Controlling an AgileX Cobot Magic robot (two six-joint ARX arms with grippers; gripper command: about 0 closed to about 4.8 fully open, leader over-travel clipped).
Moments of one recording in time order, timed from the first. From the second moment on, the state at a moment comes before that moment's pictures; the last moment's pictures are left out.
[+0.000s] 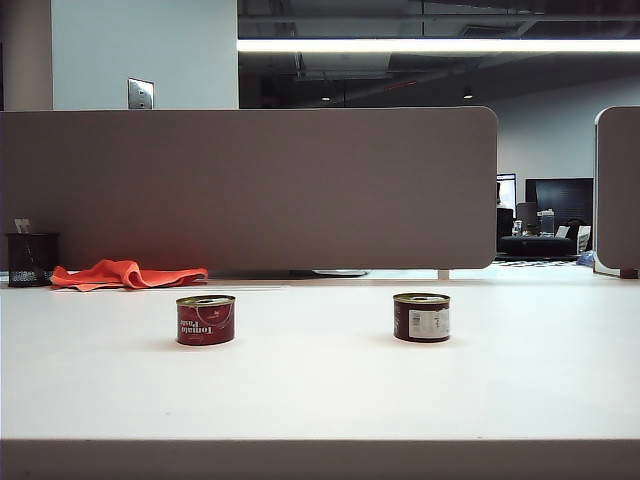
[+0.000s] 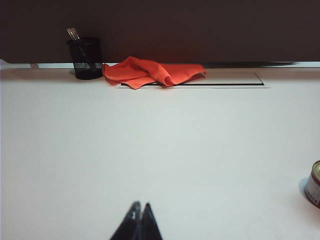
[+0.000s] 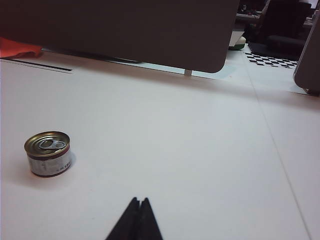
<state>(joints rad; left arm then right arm) -0.05 0.00 0.03 -0.07 -0.11 0.03 0.01 0.00 0.01 -0.04 -0.13 -0.12</state>
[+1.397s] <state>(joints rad) -0.17 0.61 0.79 -0.38 0.24 0.09 0.01 0.53 0.73 -0.43 -0.02 0.04</state>
